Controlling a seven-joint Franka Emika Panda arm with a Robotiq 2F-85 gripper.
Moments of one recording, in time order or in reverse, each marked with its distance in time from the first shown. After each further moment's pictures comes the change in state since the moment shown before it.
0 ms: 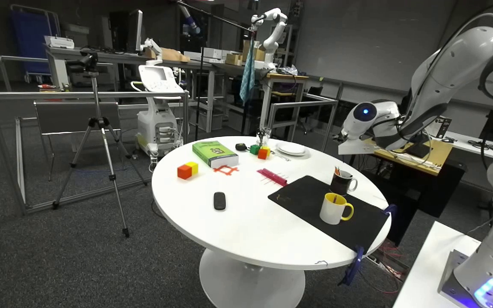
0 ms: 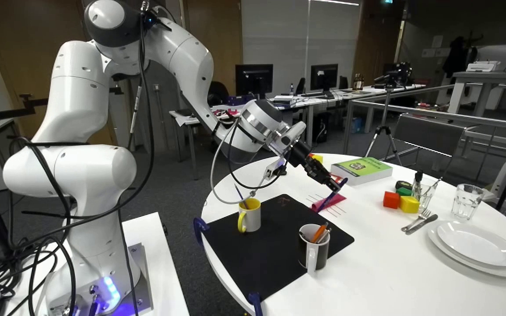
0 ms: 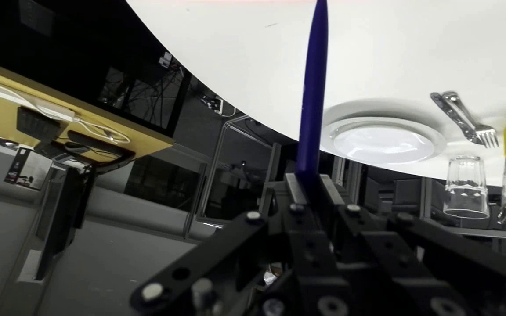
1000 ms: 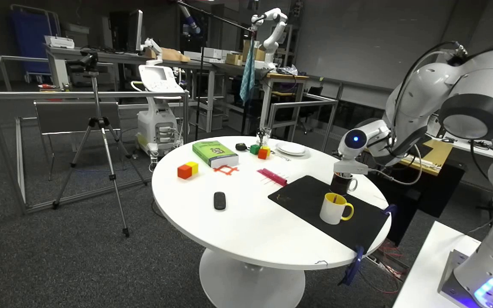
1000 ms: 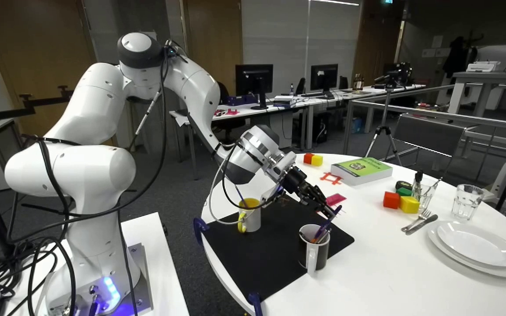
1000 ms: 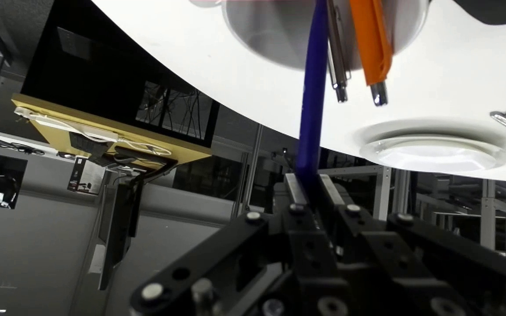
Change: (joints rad) arm -0.057 0.294 0.095 -0.002 -0.017 0.063 0.375
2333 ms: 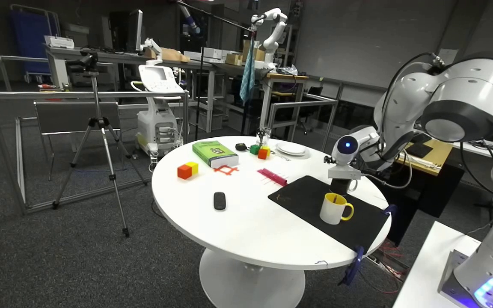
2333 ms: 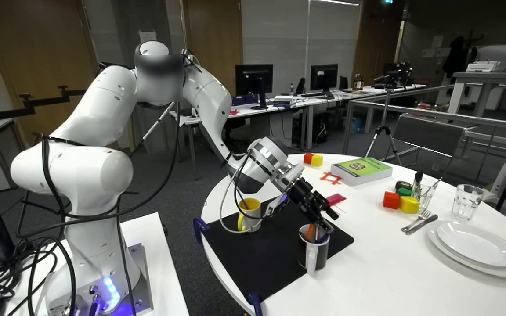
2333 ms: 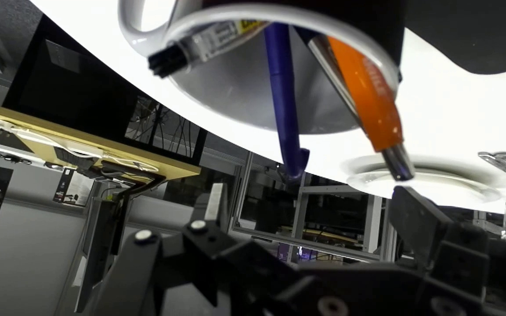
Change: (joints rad) arm -0.154 0.039 0.146 0.104 0.001 0.000 -0.002
